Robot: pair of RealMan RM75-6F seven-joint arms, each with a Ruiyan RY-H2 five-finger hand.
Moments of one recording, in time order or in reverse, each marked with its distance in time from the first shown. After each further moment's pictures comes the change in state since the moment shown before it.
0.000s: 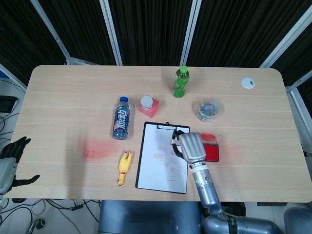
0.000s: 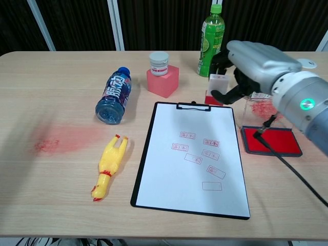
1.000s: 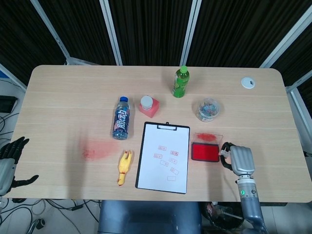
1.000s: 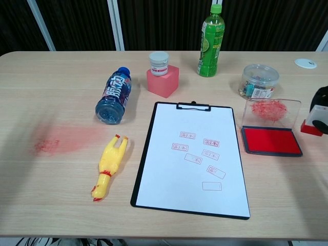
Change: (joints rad) left arm 0.015 -0.012 -0.001 0.002 0.010 0.032 0.033; right arm -0.231 0.219 -0.155 0.140 -0.011 0.045 0.335
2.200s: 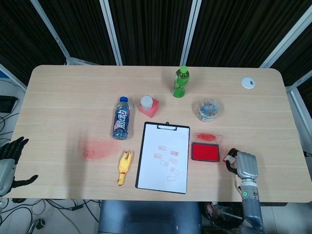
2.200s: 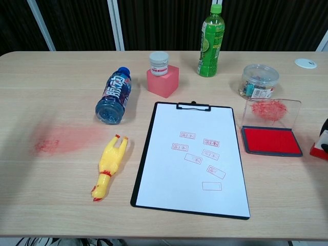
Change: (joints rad) left arm 0.007 -0.014 -0.003 0.006 0.001 0.013 0.036; right arm -0.055 -0.126 0.029 0.229 0.035 -0.081 0.127
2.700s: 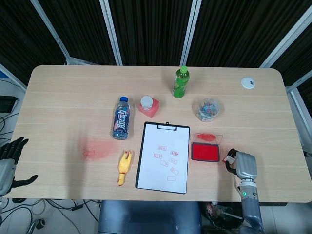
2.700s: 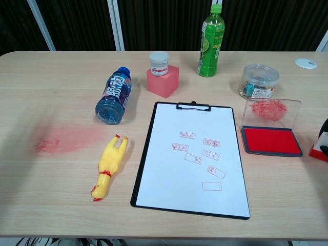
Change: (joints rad) left arm 0.001 -0.001 -0.001 0.000 0.001 0.001 0.000; right arm -0.006 -0.002 0.008 -0.002 0.003 -0.011 -0.022
